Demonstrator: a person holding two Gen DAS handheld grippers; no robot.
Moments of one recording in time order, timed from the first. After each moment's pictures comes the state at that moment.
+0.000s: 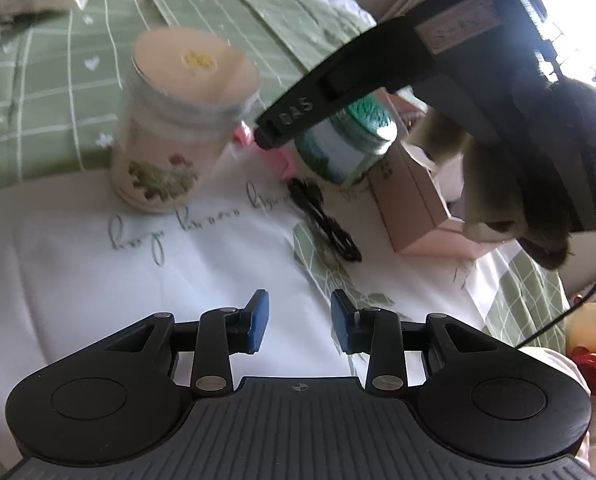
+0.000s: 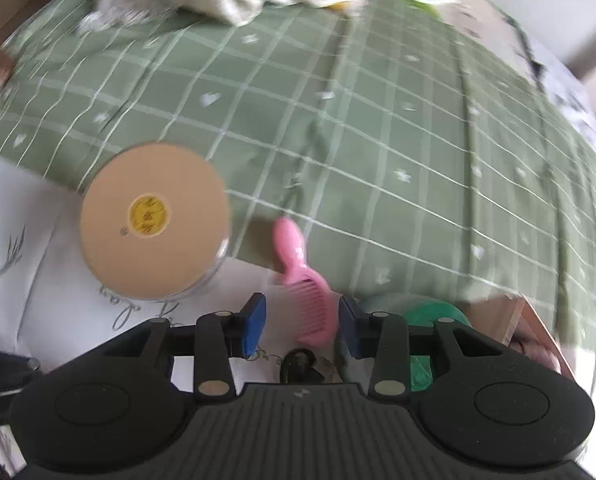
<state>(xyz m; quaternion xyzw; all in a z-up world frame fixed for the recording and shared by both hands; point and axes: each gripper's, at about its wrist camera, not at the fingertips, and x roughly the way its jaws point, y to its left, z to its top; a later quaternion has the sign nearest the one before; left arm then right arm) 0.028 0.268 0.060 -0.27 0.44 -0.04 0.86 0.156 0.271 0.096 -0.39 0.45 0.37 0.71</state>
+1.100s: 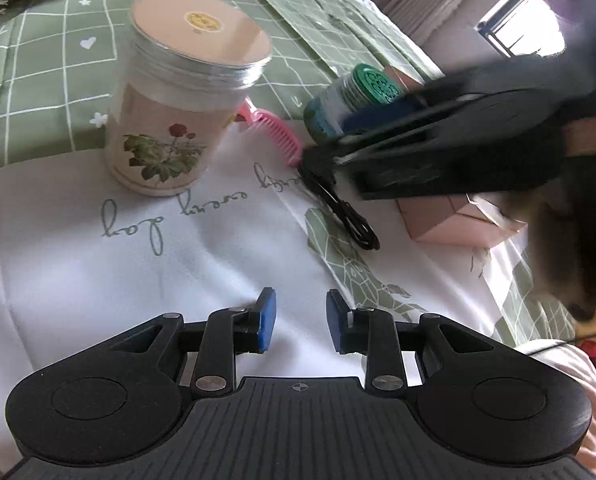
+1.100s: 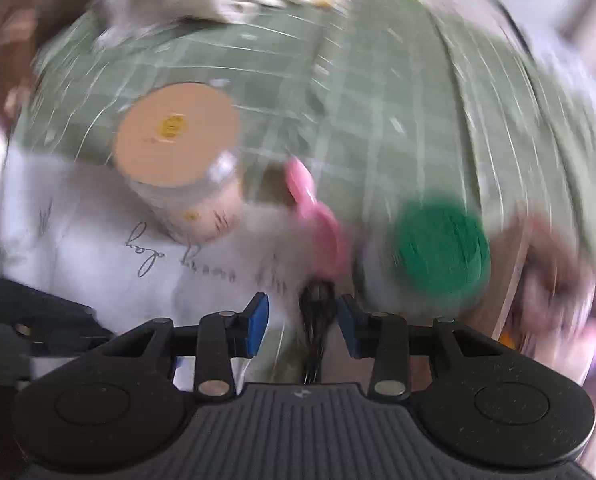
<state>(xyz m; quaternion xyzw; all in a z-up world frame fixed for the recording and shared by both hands) 0.029 0.270 0.045 -0.26 0.45 -0.04 0.85 0.125 0.215 0.095 -0.35 0.43 0.39 0.73</state>
